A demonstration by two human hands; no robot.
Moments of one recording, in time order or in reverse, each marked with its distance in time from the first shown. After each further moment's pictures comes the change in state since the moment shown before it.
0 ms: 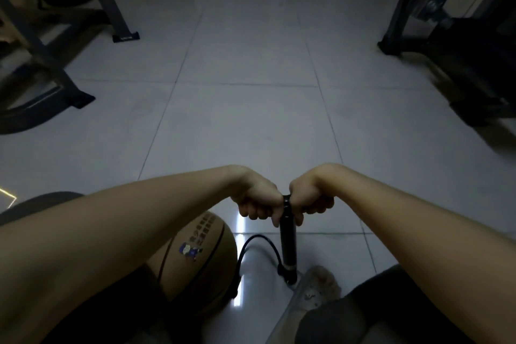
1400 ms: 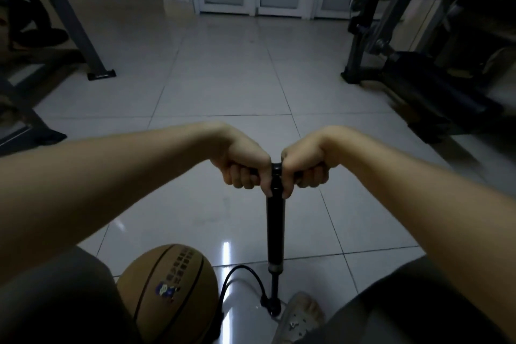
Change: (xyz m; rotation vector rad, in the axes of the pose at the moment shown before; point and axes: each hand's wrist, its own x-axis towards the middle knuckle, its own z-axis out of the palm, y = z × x) left_hand -0.085 0.071 -0.065 0.112 0.048 0.056; right_hand -0.105 0.024 -0.065 0.235 0.123 -0.092
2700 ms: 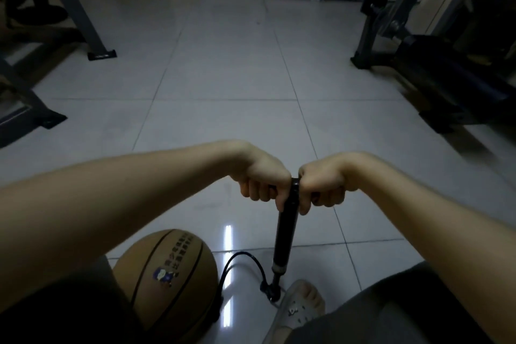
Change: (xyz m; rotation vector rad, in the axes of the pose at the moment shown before) left_hand 0.055 0.006 0.034 0.037 -0.004 -0.008; right_hand 0.031 0.045 0.037 0.041 -0.016 0.013
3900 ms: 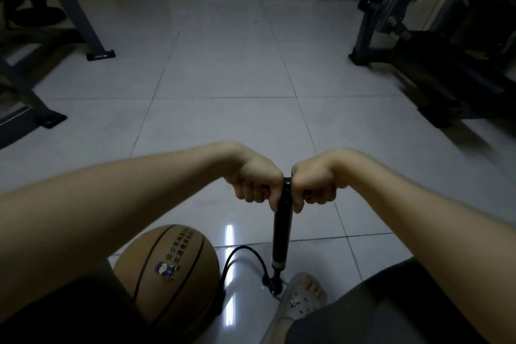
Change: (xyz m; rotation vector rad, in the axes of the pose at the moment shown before) left_hand 0.004 -0.018 0.013 -0.071 -0.048 -0.018; right_hand 0.012 -0.005 0.014 -0.021 -0.004 0.004
